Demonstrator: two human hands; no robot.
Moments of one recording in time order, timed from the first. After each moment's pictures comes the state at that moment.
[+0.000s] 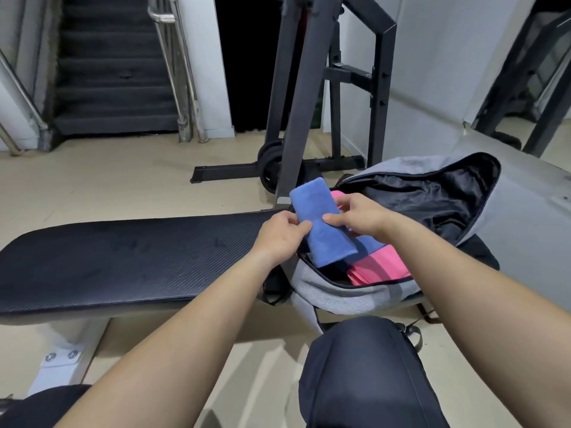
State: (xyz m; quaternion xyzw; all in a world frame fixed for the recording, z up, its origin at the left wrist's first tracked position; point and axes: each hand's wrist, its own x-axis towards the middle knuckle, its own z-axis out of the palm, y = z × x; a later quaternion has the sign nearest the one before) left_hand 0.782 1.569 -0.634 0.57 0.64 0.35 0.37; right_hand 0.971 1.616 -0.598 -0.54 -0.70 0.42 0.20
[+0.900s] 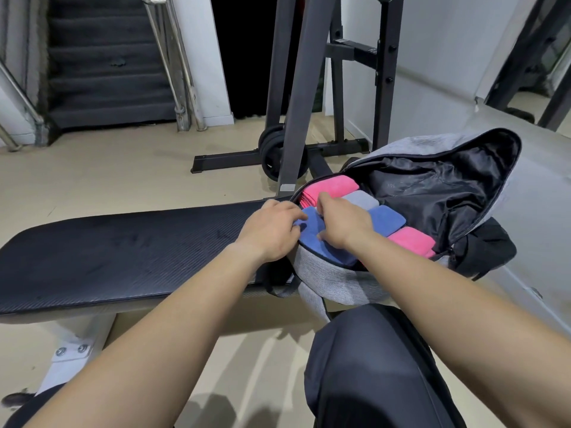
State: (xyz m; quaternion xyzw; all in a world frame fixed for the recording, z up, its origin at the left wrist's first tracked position) left_hand 0.750 1.582 -0.652 0.80 0.59 0.13 0.07; right_hand 0.920 1.617 -0.650 -0.62 -0.78 0.07 0.06
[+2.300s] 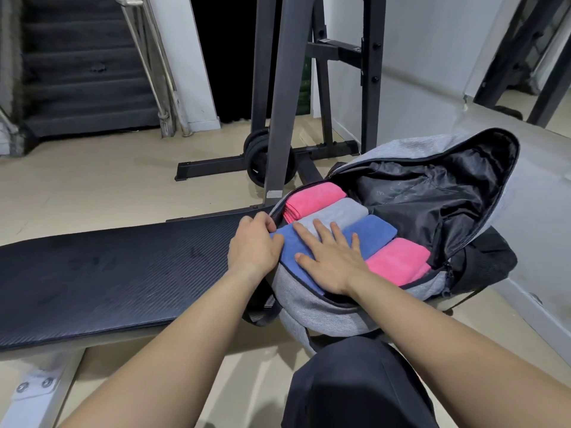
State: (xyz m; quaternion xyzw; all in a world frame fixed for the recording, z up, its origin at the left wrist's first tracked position) left_hand 0.777 1.613 -0.683 0.60 0.74 0.27 0.15; right_hand 0.945 1.612 -0.705 -0.58 -0.80 0.15 0.02
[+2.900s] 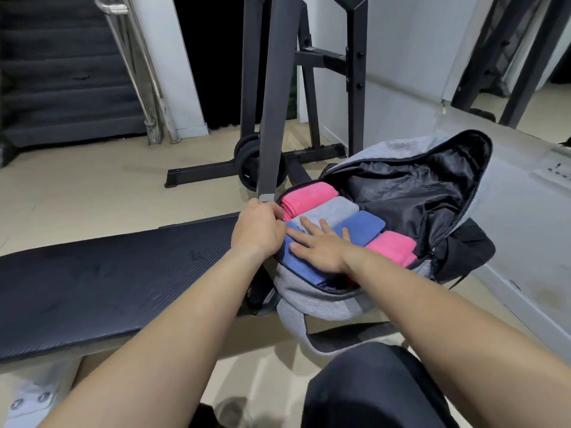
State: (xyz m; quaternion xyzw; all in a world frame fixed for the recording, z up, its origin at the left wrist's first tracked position) left_hand 0.774 1.625 -0.656 0.68 0.68 0.24 0.13; right_hand 0.938 1.622 -0.681 -0.58 -0.79 0.21 -0.03
